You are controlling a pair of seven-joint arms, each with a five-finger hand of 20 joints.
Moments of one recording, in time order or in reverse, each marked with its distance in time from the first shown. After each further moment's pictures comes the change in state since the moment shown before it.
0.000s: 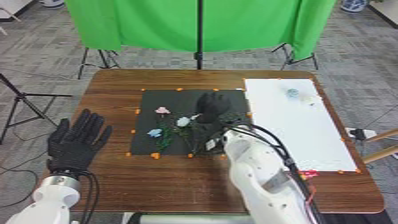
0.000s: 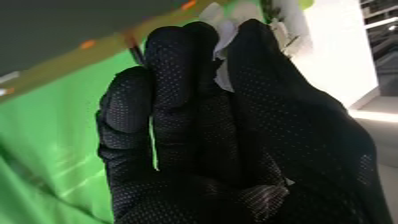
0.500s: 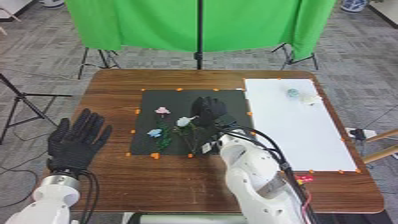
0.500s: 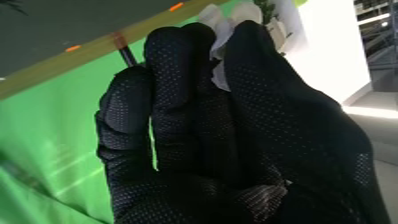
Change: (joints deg) left arm -0.3 0.0 -0.1 0.3 0.5 0.0 -0.3; right arm -1.1 -1.1 -0.9 0.3 -2.2 2.6 -1.1
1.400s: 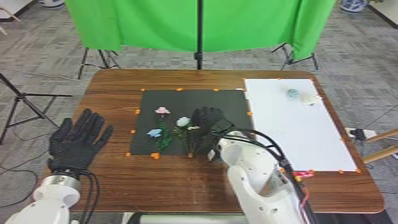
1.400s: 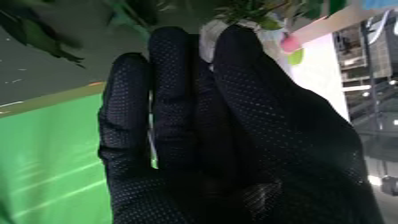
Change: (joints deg) left arm 0.1 0.0 0.0 -0.4 -0.7 0.0 -0.5; right arm -0.3 -1.9 2.7 0.9 -9.9 -13.5 -5.3
